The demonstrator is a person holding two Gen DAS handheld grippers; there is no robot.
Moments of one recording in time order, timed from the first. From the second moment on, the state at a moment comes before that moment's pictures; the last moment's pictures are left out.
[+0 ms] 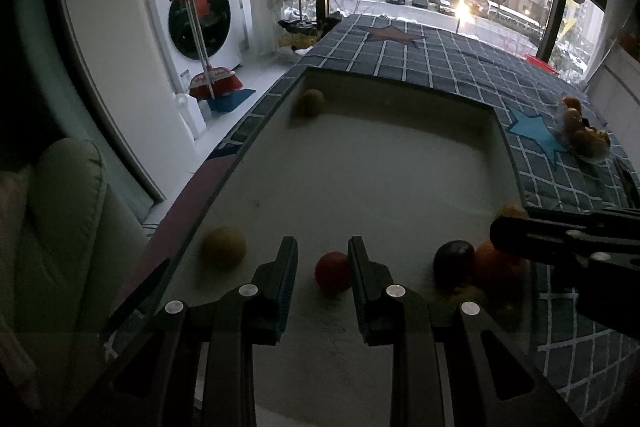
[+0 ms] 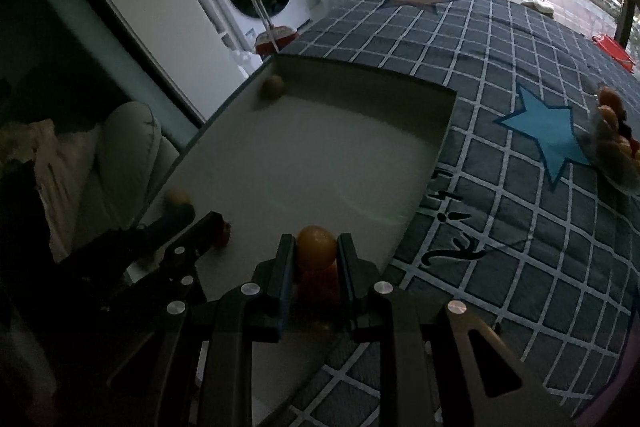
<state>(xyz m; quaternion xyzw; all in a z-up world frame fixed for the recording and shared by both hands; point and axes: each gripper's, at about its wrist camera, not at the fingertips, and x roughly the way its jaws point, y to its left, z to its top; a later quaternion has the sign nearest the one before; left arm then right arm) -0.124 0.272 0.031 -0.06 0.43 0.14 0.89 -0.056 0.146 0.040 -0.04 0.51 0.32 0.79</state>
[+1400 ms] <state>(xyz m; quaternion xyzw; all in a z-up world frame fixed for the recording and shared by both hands) -0.155 0.259 0.043 -0.06 0.44 0.15 0.89 -0.087 0.148 0.057 -0.14 0.50 0.29 0.81</state>
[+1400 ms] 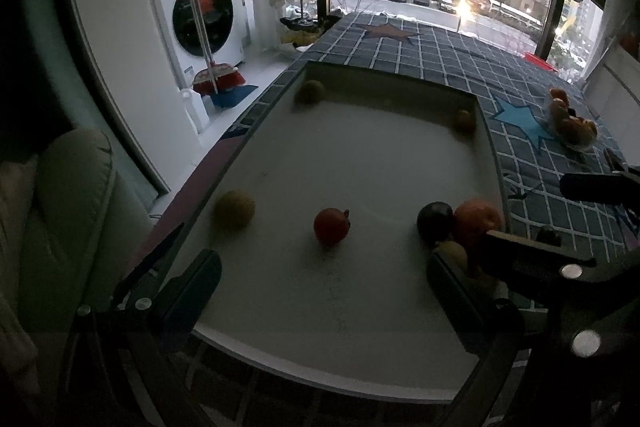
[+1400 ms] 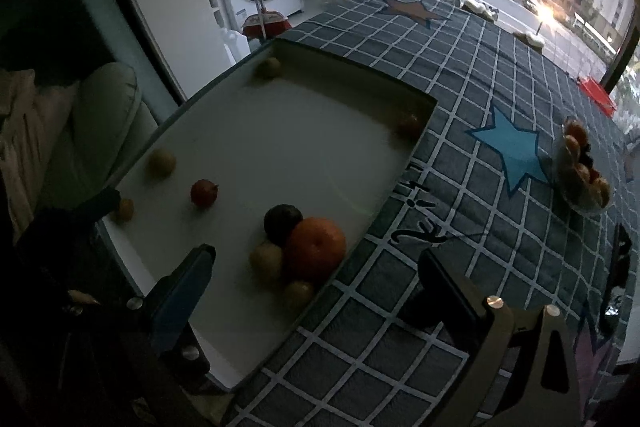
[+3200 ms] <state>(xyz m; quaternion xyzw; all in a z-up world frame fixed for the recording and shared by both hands) -0.165 0.249 0.045 -0.02 0.43 0.16 0.89 -0.105 0.151 0.064 -0.20 0.45 0.26 0.83</state>
